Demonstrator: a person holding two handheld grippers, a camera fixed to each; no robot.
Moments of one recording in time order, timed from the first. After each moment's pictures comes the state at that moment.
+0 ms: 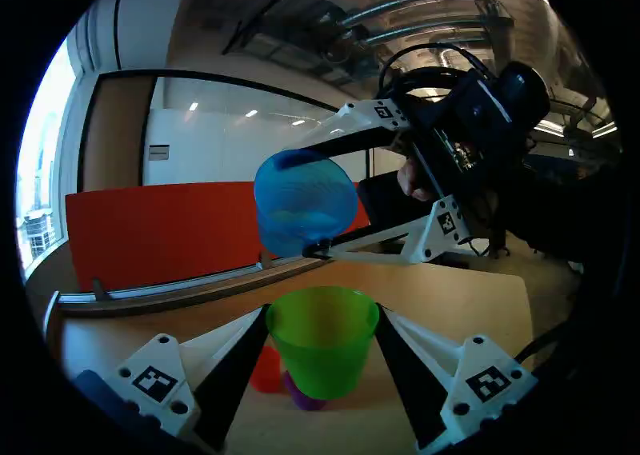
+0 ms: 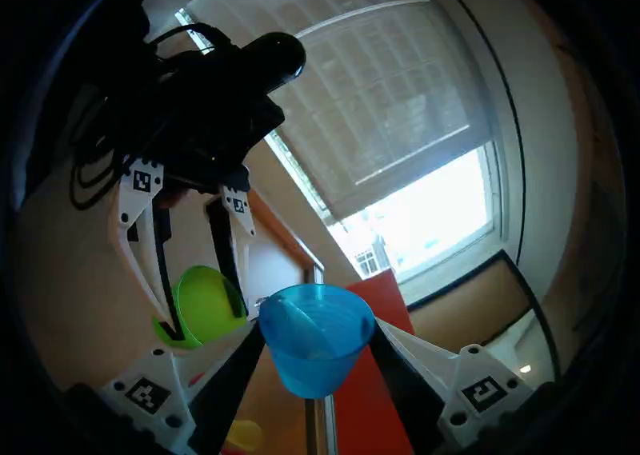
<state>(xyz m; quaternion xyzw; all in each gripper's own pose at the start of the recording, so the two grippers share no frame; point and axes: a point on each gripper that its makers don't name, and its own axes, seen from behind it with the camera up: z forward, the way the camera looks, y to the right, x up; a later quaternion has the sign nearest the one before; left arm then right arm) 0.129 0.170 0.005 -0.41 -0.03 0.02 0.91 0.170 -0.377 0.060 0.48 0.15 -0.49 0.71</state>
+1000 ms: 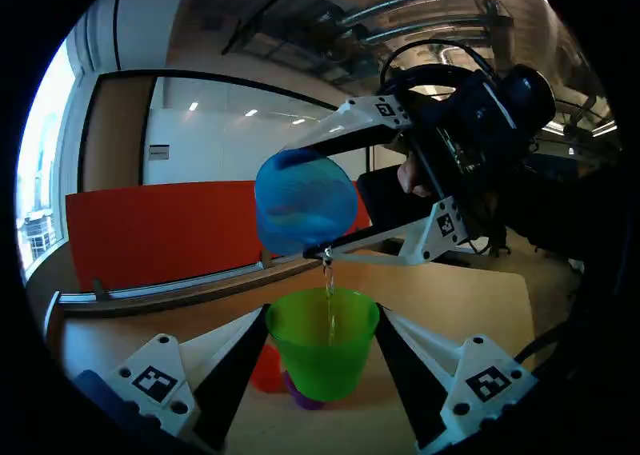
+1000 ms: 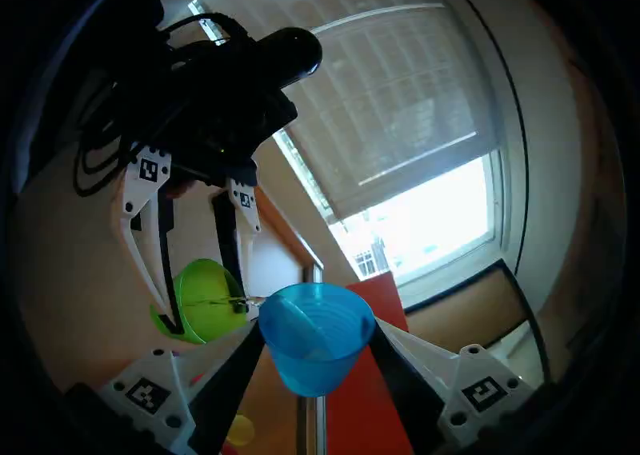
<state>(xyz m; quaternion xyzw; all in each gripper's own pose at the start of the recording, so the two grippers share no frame) 0.126 0.170 0.004 -0.41 -0.03 0.02 0.91 0.169 -0.376 0.061 0.48 0.16 -0.51 0.69</state>
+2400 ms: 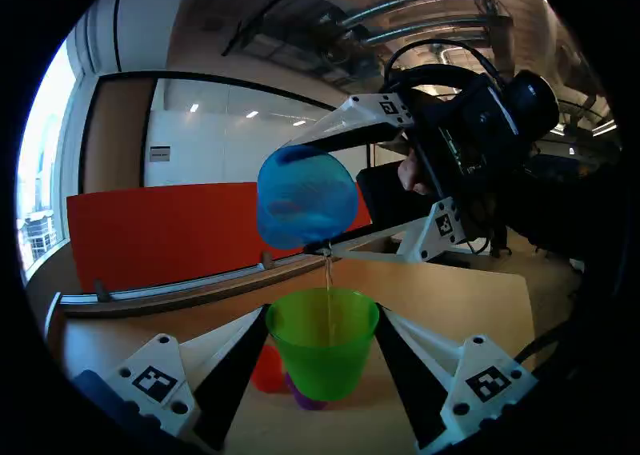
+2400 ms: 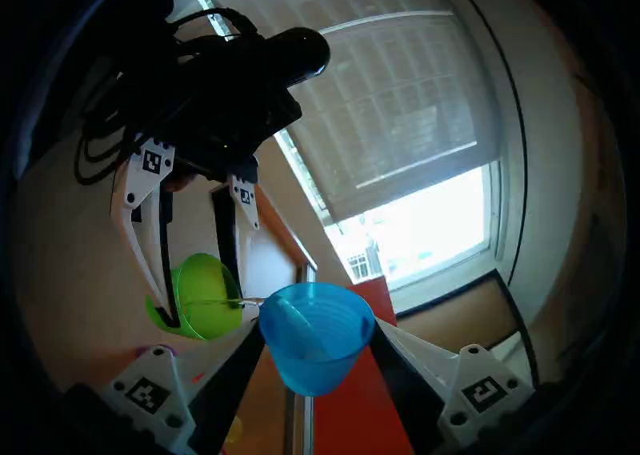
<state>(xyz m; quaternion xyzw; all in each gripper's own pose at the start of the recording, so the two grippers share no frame) 0.130 0.168 0.003 -0.41 -0.03 0.02 0.91 0.176 -0.377 0.059 0.47 0.18 -0.53 0.68</state>
